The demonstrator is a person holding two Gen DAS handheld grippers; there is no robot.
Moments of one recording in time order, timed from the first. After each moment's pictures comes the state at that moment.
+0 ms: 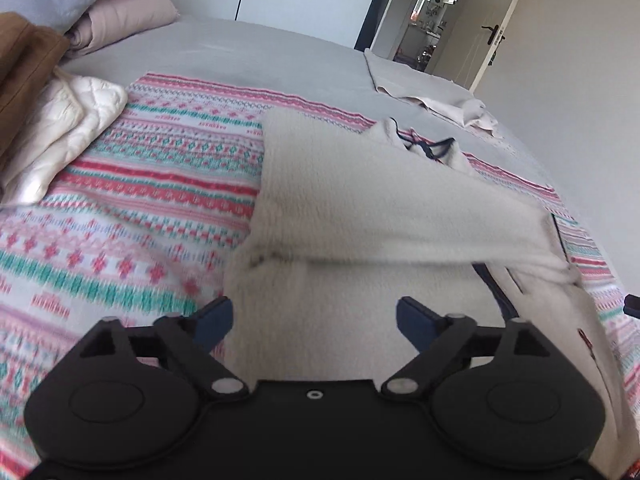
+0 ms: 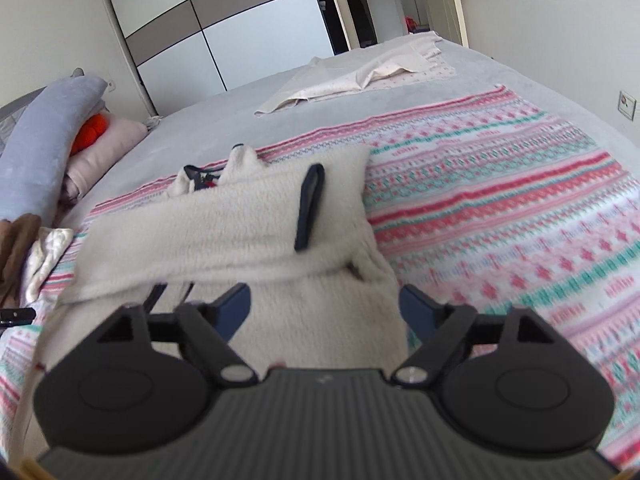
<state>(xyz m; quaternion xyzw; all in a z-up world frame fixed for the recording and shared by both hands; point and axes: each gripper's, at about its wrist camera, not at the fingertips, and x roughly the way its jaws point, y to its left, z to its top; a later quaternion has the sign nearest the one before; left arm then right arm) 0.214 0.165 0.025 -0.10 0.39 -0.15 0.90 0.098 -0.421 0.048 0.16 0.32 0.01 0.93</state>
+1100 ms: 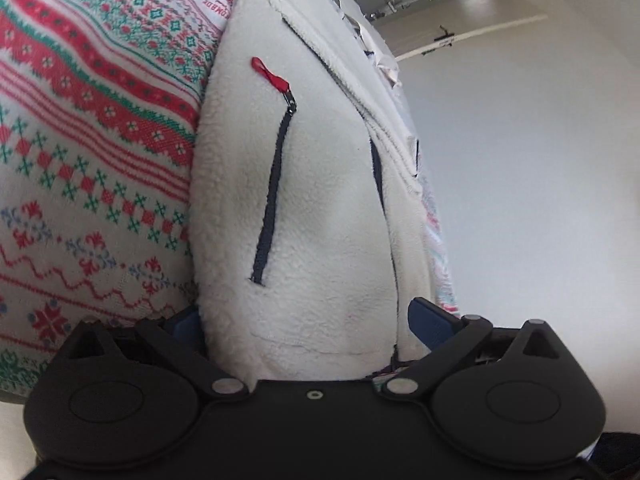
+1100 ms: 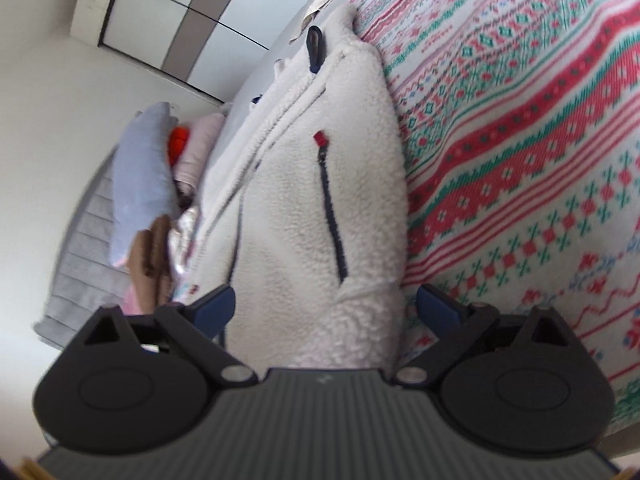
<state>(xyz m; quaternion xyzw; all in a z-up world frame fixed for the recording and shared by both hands) 0.051 0.234 -0.058 -0.37 0.49 -0.32 0.72 -0.055 -0.460 -0.047 0.45 0.37 0.18 0.80</state>
